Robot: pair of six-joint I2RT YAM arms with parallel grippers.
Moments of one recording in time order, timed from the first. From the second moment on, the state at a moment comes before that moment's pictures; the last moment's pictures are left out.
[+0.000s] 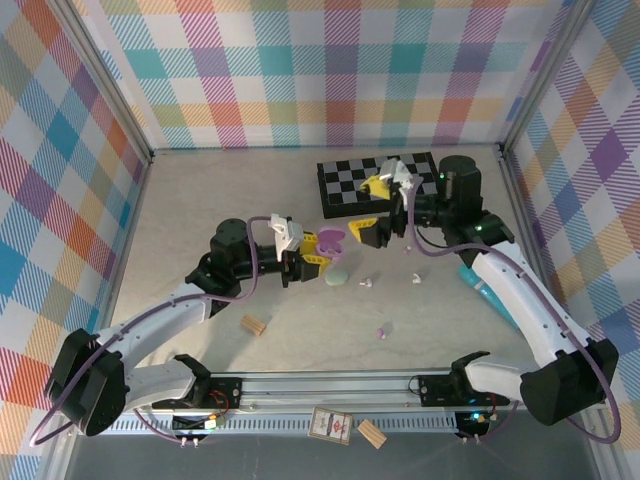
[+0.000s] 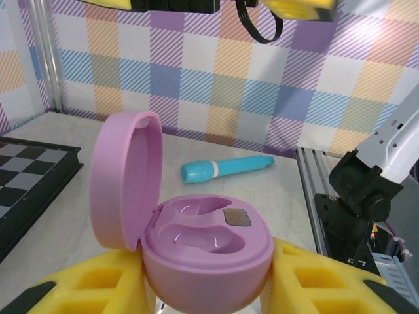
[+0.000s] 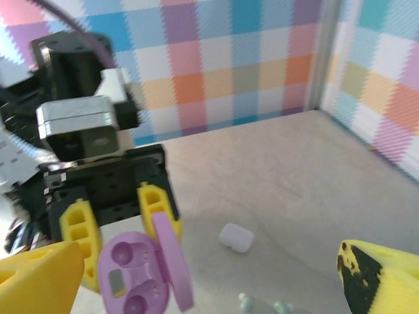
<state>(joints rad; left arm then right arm) -0.58 1.15 0.67 0.38 0.79 -0.01 0.35 1.20 1.15 -0.27 -0.88 -0.16</state>
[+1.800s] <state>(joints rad) -0.33 1.28 0.54 0.96 0.81 -0.19 1.23 1.60 0.87 -0.90 0.49 0.89</state>
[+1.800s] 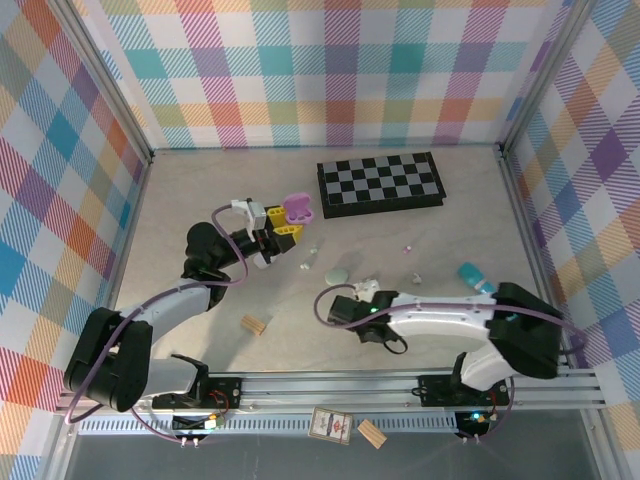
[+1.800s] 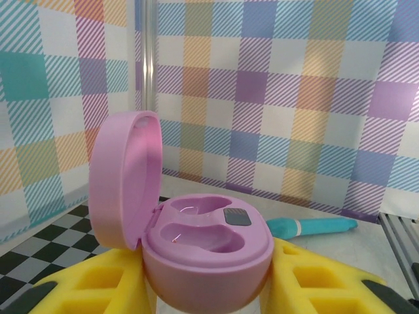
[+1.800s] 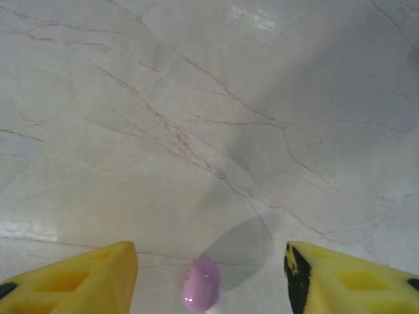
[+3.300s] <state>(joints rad) -0.32 1.25 0.54 0.88 0.82 -0.15 1.26 1.67 0.86 -0.97 0.50 0.96</state>
